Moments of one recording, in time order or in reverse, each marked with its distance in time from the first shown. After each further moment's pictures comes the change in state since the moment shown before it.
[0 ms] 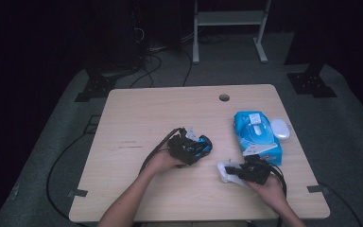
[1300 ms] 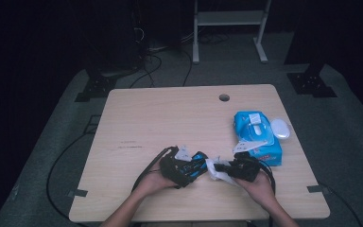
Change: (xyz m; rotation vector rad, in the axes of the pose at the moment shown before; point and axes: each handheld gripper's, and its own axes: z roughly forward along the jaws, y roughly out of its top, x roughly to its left) left arm -0.050 -0.041 -0.028 -0.081 -0.062 0.013; right arm 0.021 0.024 0.012 -0.051 0.058 -0.014
